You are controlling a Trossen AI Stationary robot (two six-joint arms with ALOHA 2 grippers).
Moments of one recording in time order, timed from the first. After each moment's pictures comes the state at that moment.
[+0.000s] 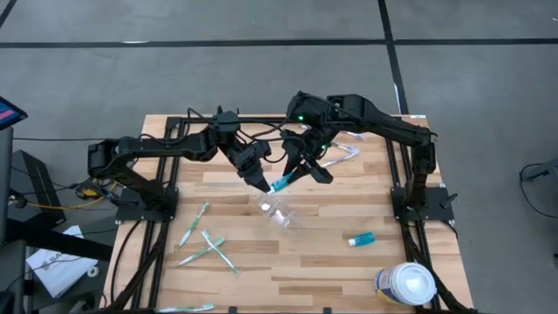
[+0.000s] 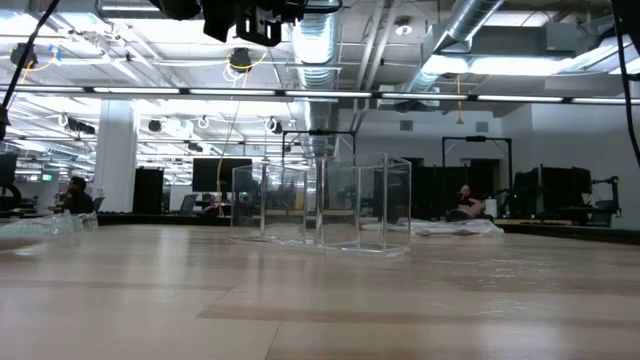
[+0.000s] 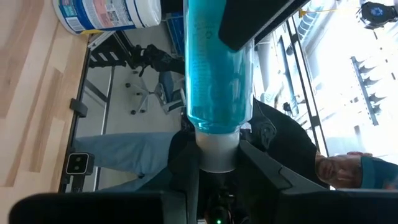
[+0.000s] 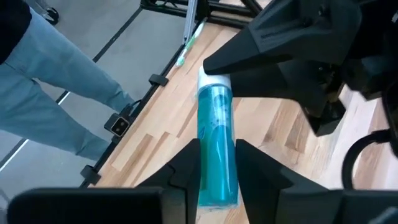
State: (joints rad) left arm 0.28 1.46 1.04 0.37 1.11 -1.39; right arm -0.15 1.89 2.25 -1.29 -0.63 -0.40
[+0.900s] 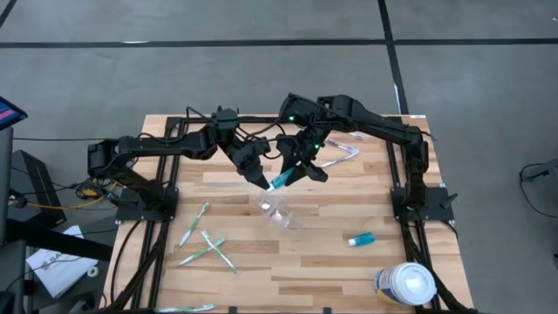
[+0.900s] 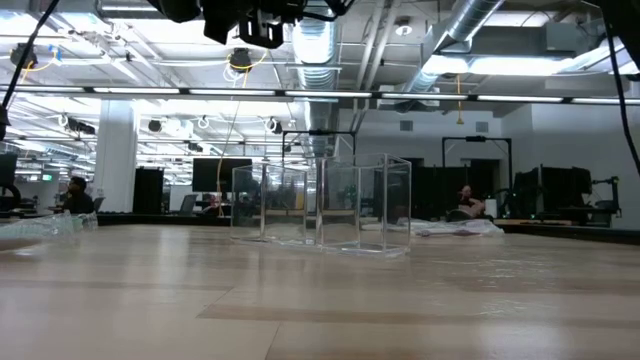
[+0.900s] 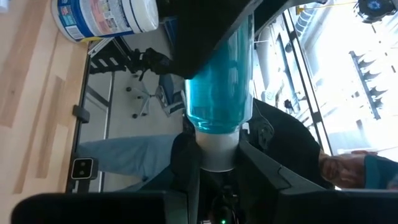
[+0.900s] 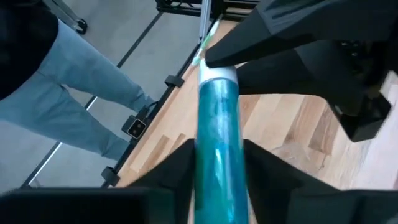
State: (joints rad) left arm 0.29 1.46 1.04 0.38 1.14 -1.36; right arm -0.18 1.94 2.25 -1.29 -0.74 -0.40
